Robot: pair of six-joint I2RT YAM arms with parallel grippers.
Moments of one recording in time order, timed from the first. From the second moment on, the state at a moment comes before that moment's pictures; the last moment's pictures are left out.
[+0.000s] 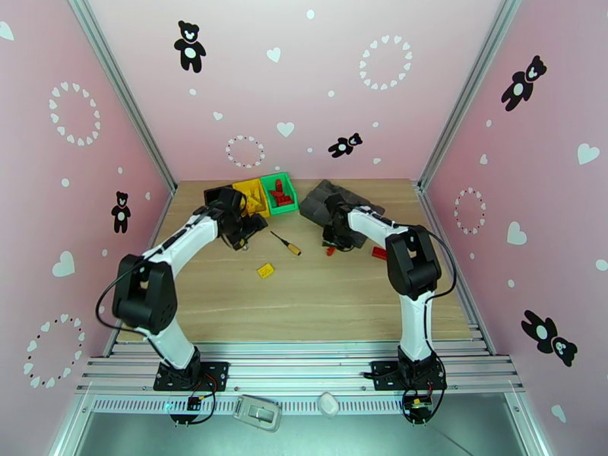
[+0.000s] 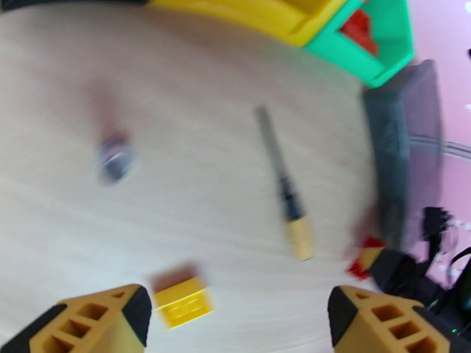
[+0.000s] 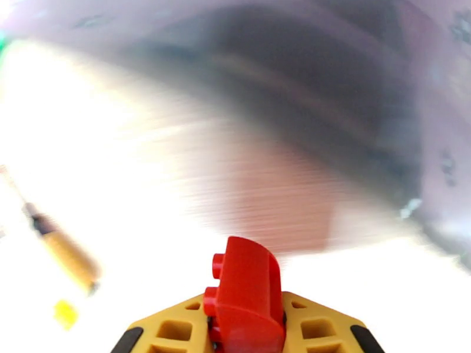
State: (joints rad) left arm -0.25 1.78 1.39 -0.64 0.31 -0.86; right arm 0.43 2.09 1.62 -0.83 -0.17 0.64
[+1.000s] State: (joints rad) left arm -0.17 1.99 1.70 -0.60 0.44 -0.94; right arm 0.42 2.78 2.63 -0.34 -0.56 1.11
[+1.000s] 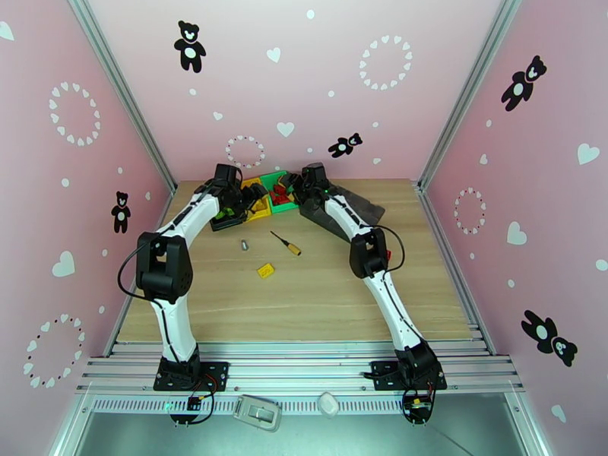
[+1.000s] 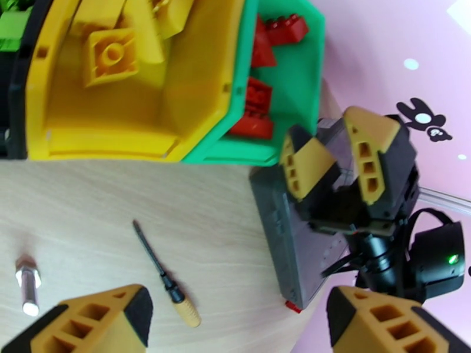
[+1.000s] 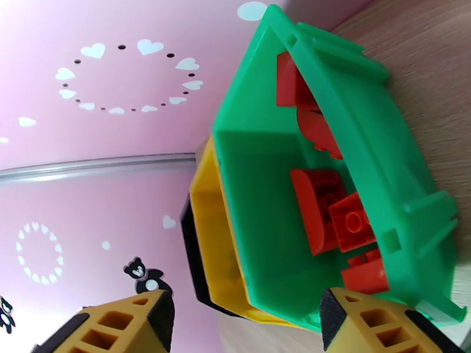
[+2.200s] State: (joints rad) left arm -0.56 1.86 1.48 -0.70 0.25 -0.81; right arm 0.03 1.64 1.12 -0.84 -0.18 0.56
